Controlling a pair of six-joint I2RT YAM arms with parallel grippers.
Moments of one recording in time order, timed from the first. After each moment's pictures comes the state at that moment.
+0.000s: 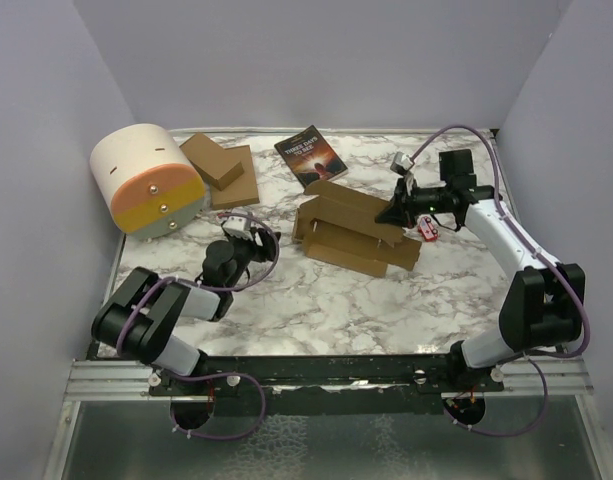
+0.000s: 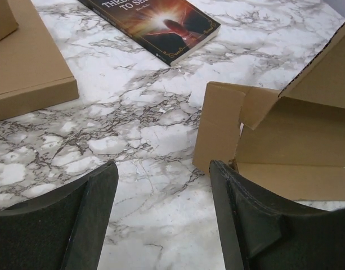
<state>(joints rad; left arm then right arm) -0.43 1.44 0.25 1.09 -0.01 -0.26 0.13 1.50 1.16 -0.50 -1.00 -0.57</state>
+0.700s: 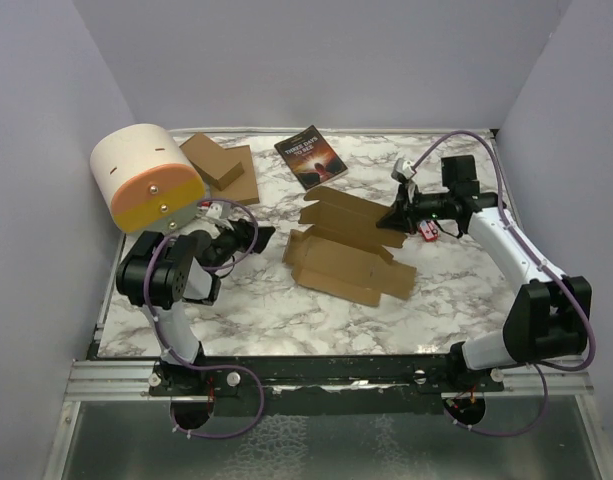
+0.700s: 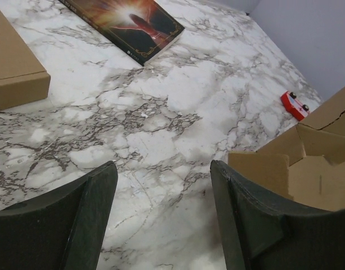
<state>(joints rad) -0.14 1.86 0.35 1.48 0.51 -0.49 0.14 1.45 1.11 -0.52 -1.00 -0.64</state>
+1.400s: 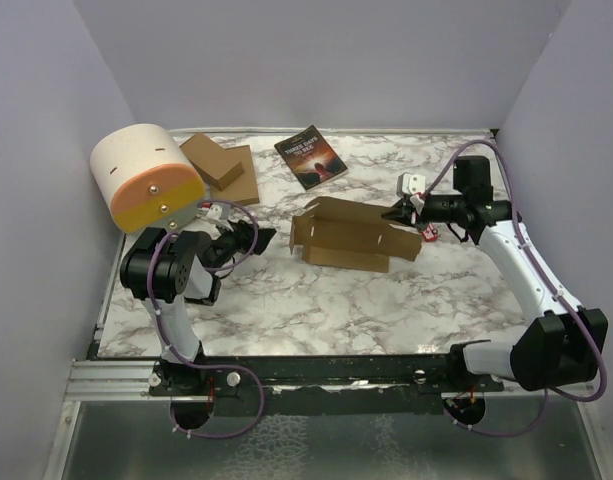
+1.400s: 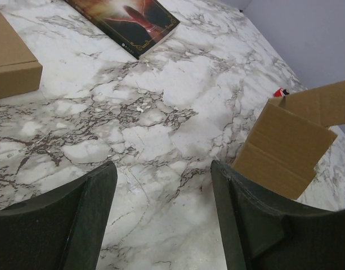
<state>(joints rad) -0.12 1.89 0.36 1.49 0.55 -0.53 0.14 1.30 1.10 -0.51 -1.00 -0.99</state>
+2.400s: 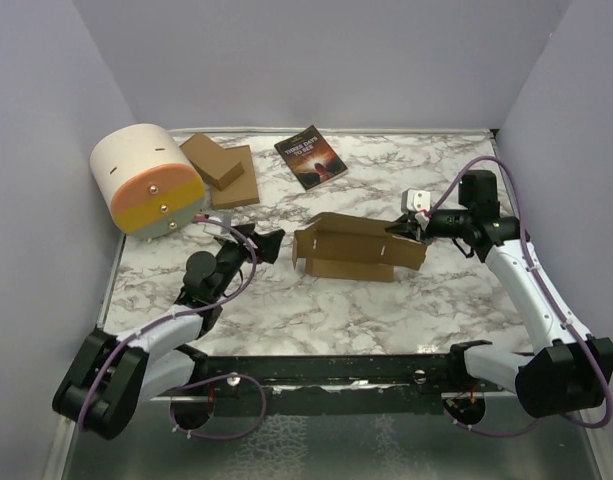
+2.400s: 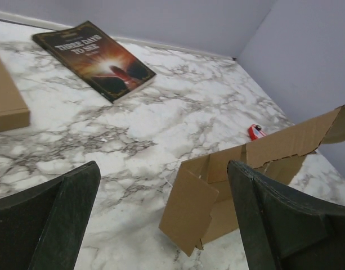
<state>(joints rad) -0.40 1.15 0.20 1.03 0.14 -0.49 0.14 1.16 1.00 -0.59 -1.00 -1.04</state>
